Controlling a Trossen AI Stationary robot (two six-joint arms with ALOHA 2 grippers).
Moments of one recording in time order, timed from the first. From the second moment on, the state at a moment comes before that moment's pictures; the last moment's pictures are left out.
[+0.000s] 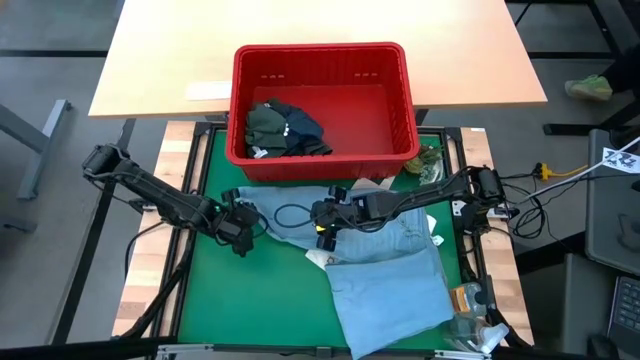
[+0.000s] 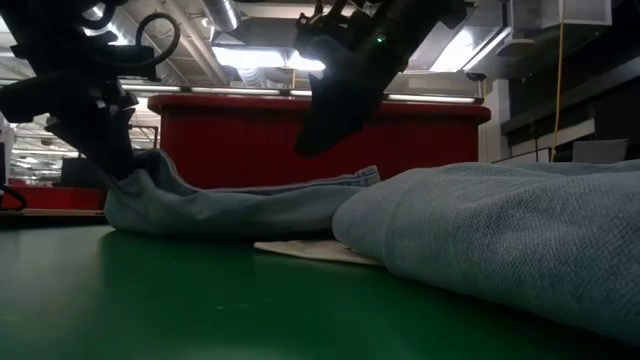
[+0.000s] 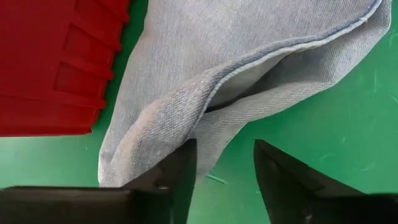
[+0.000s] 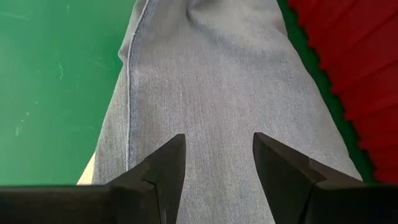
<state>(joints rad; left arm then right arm) -0.37 1.20 0.67 -0.81 -0.52 -0.59 0.13 1.88 1.36 -0.37 0.26 0.20</state>
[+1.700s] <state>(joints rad) -0.31 1.24 0.54 -0.80 -0.58 -0.59 0.06 2.05 1.36 -0.50 0.29 0.22</state>
